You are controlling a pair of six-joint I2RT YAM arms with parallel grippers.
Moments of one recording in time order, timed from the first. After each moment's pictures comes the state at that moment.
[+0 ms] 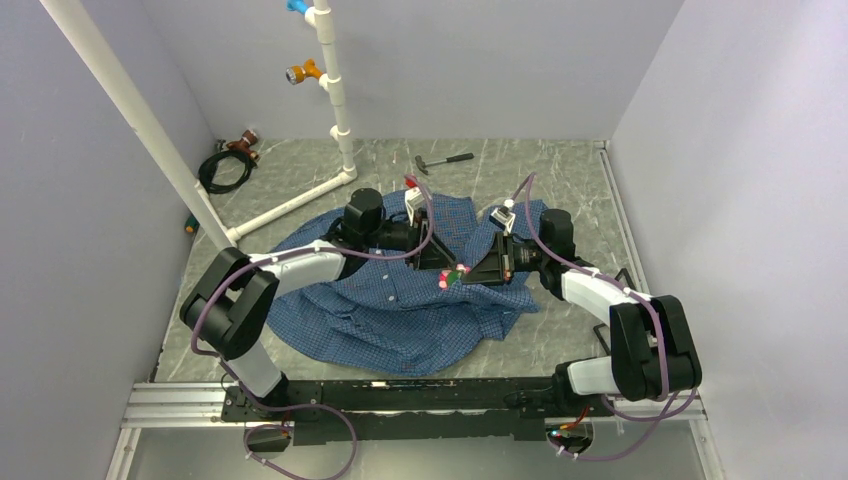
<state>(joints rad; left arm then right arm) -0.63 1.65 0.92 0.59 0.99 -0.48 0.18 1.35 0.55 0.34 -1.36 0.84</state>
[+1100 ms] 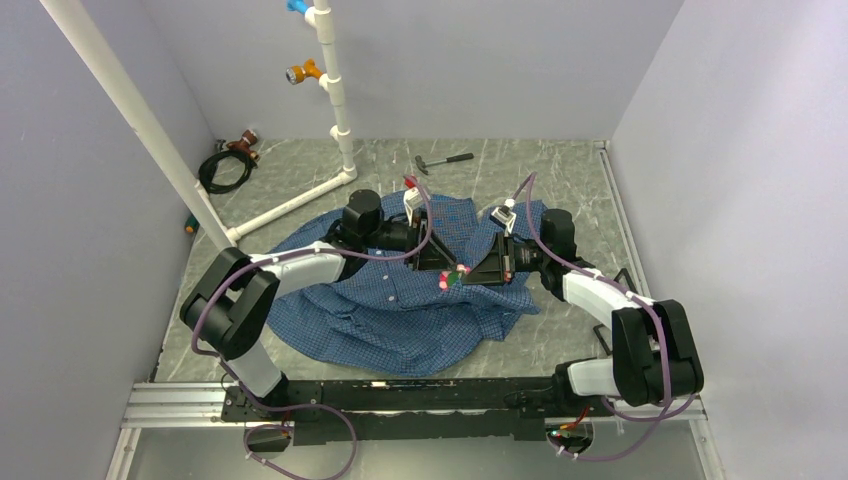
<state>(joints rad) -0.64 1.65 0.90 0.65 1.02 -0.53 0.19 1.32 0.55 0.33 -1.36 0.81</state>
